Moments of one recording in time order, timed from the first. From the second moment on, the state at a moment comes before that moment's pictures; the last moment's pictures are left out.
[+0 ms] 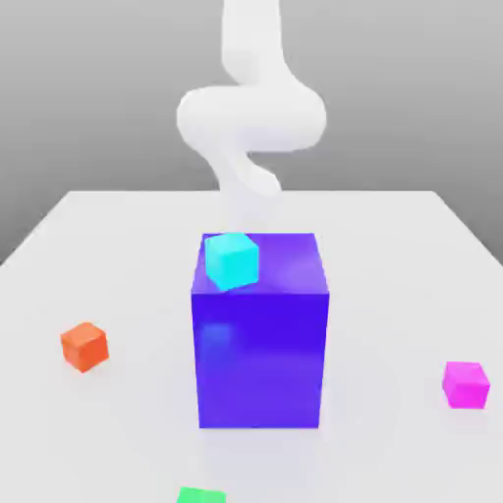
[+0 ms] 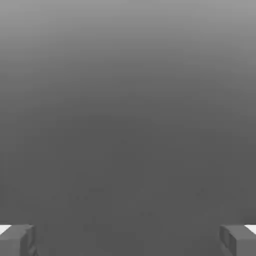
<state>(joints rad) 0.03 -0.81 0.03 -2.31 0.00 2.29 0.78</state>
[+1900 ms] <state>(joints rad) 0.43 0.39 0.27 -2.52 -0.42 2.88 0.36</state>
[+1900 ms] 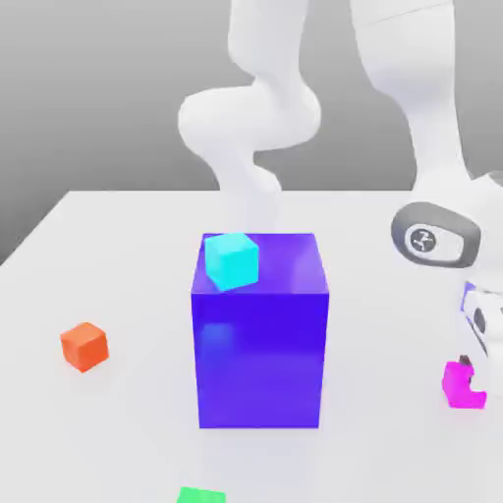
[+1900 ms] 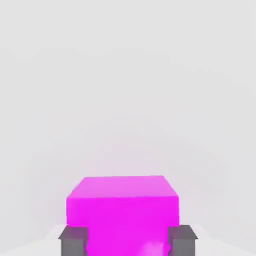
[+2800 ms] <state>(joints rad) 0.17 -0.19 0.21 -2.37 0.19 2.37 0.23</state>
